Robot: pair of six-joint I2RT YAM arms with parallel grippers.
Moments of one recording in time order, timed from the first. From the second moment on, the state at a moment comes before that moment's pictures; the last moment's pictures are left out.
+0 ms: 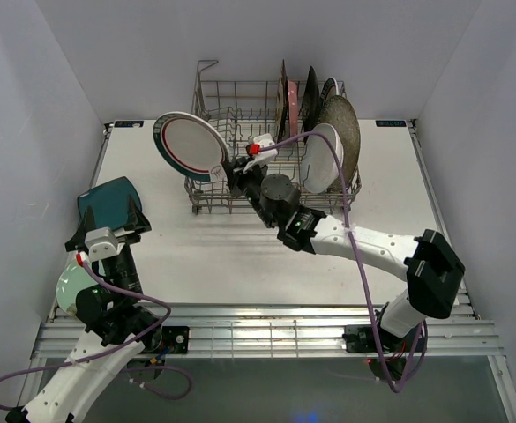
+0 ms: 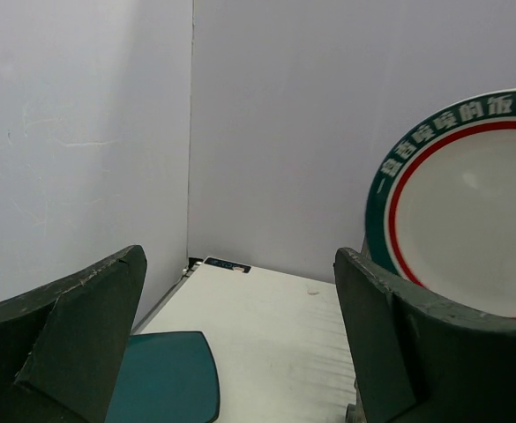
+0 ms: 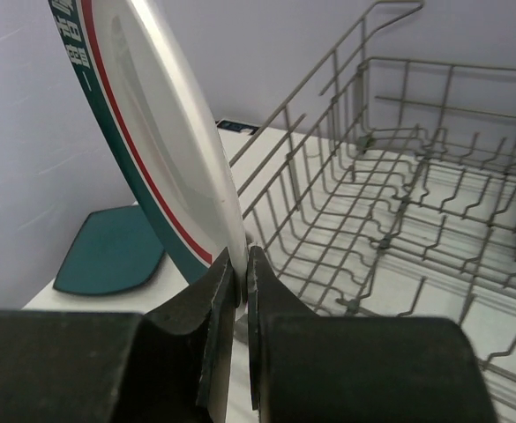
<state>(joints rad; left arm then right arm) -0.59 0.18 0.32 0.59 -0.75 0.46 1.07 1.58 1.20 0.50 0.46 0.17</state>
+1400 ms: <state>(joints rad) -0.59 0.22 0.32 0.59 -0.75 0.46 0.75 2.06 1.92 0.20 0.81 0.08</state>
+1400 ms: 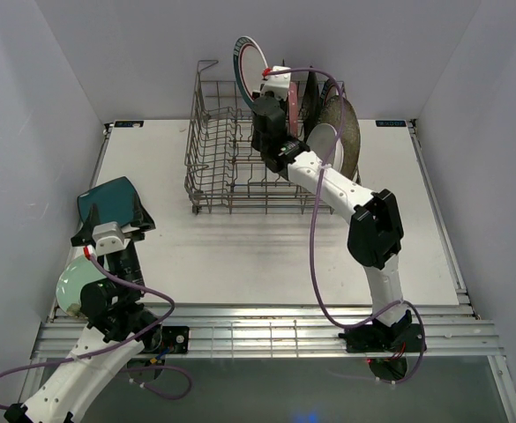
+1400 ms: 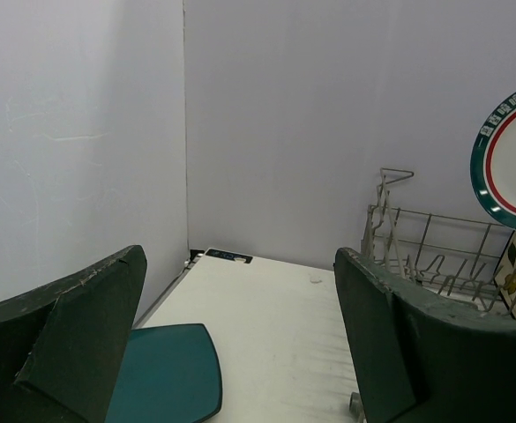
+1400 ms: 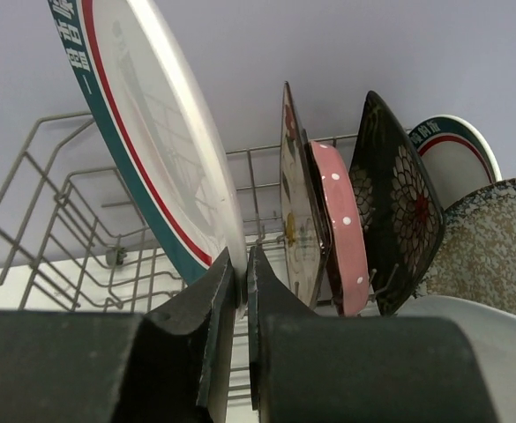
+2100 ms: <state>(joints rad) -0.59 0.23 0.32 0.59 -0.75 0.46 0.66 2.23 2.05 0.14 0.88 0.10</state>
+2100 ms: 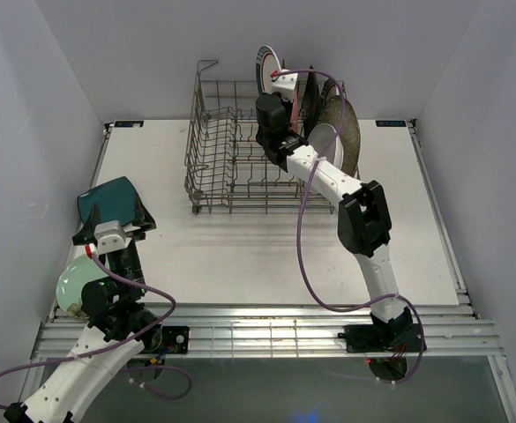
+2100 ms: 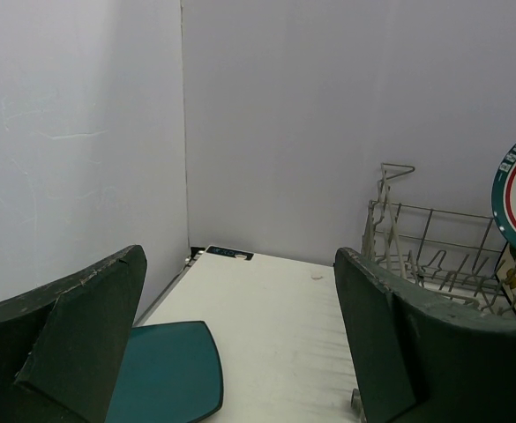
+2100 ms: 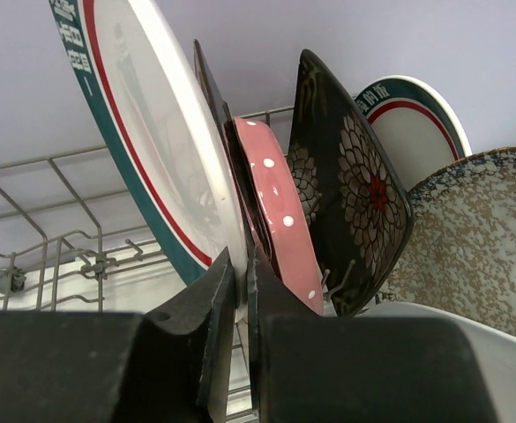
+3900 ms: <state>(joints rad) -0.59 0.23 0.32 0.58 -0.75 0.45 0.73 2.46 2.21 0.48 1.08 -0.36</state>
